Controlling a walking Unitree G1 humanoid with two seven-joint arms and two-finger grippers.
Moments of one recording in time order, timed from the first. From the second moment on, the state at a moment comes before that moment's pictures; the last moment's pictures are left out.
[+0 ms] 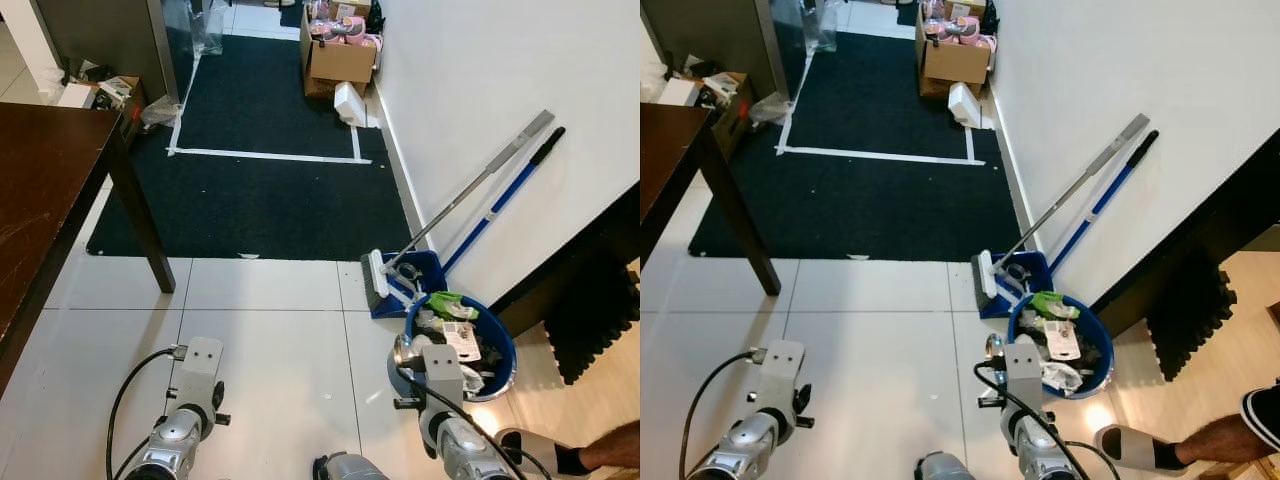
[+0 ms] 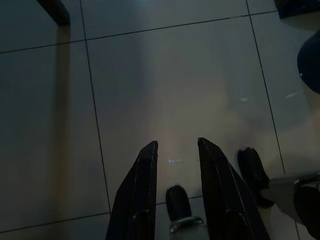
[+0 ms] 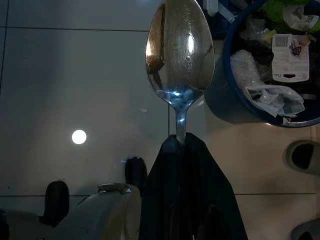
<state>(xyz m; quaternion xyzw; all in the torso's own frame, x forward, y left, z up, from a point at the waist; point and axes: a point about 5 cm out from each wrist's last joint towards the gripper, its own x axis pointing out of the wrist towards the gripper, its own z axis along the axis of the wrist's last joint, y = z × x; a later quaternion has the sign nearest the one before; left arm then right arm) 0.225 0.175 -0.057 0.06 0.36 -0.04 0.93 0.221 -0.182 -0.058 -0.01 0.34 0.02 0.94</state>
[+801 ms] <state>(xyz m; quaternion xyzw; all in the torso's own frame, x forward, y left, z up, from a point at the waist) 0.218 0.178 -0.061 0.06 0.37 -0.04 0.93 0.215 -0.181 -0.061 -0.01 0.34 0.01 0.94</state>
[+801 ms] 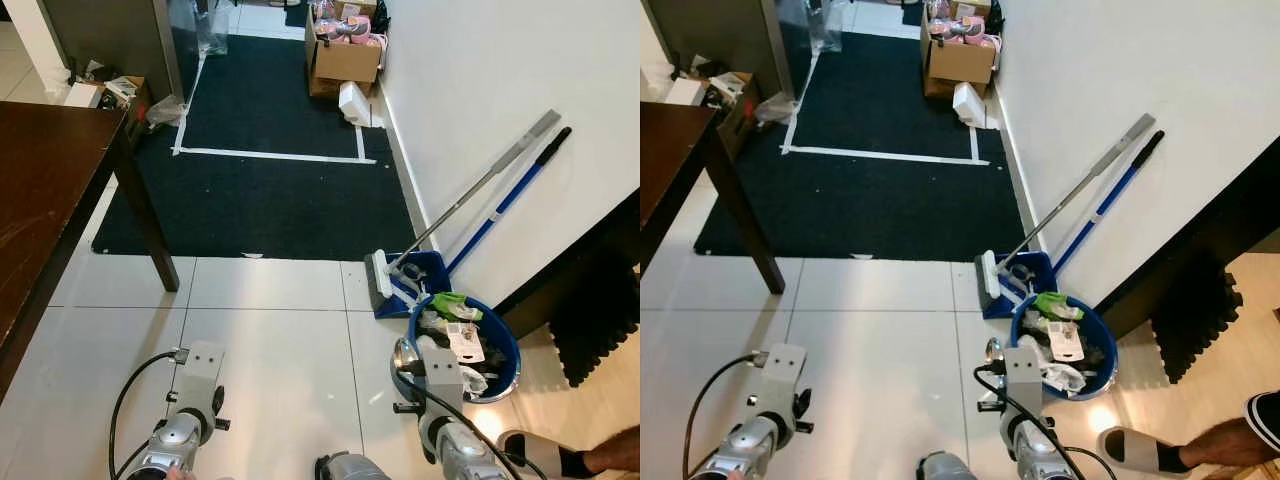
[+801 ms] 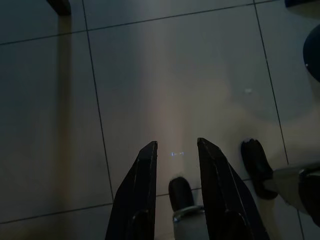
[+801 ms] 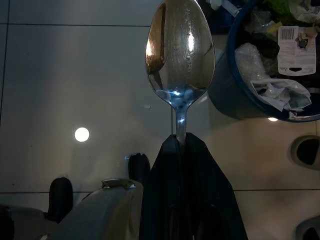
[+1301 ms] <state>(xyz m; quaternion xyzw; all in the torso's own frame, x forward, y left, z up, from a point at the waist) 0.217 0.179 -0.062 0.06 0.37 -0.03 0.93 0.213 -0.183 -0.062 -0.01 0.34 0.00 0.94</state>
